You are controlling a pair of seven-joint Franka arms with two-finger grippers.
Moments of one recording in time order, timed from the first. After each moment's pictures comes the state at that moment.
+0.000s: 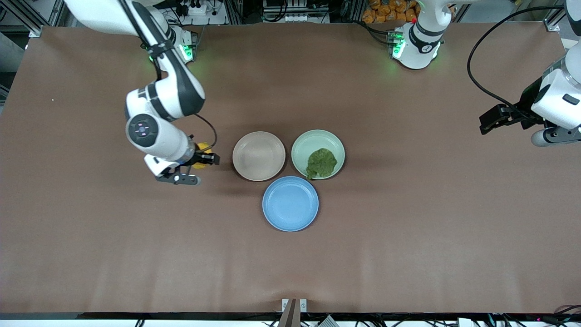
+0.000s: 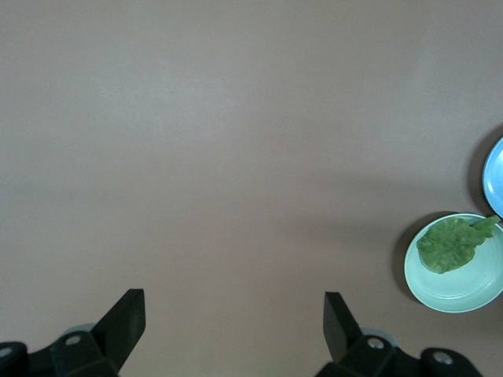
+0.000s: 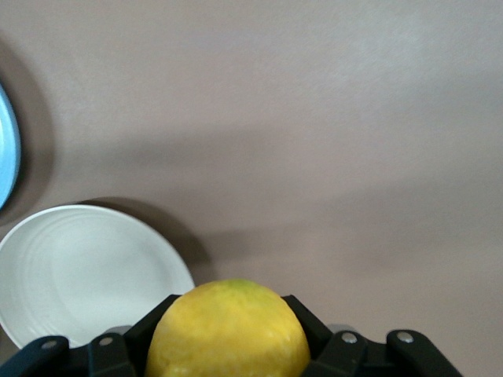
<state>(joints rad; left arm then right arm) -0.01 0.07 -0.12 -1.50 0.05 1.55 -0.24 0.30 0.33 0.09 -1.92 0.08 2.13 0.48</state>
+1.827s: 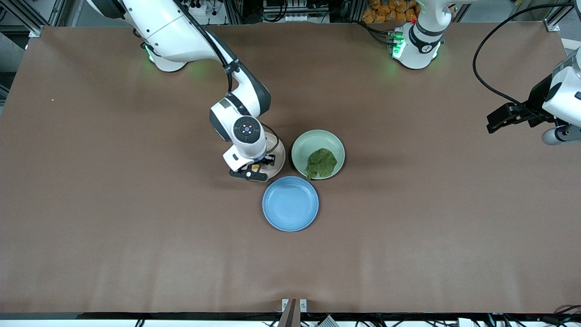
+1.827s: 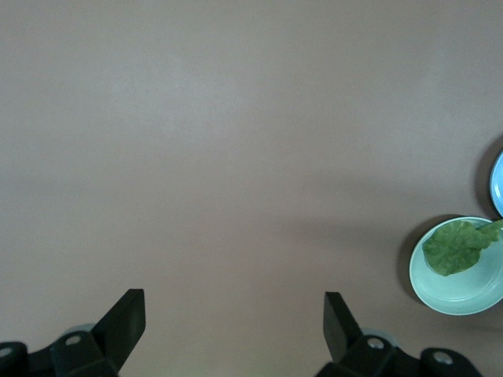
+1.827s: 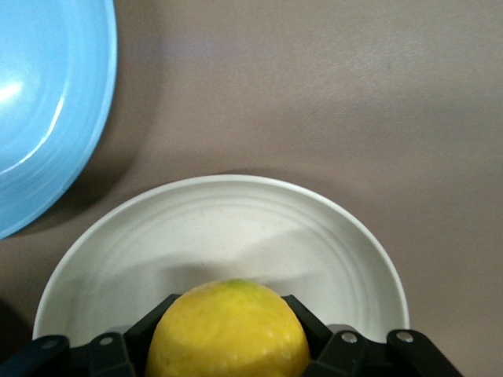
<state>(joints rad) 0.00 0.06 -0.10 -1.50 0.05 1.53 -0.24 0.58 0.65 0.09 -1.71 -0.07 2.25 0.86</state>
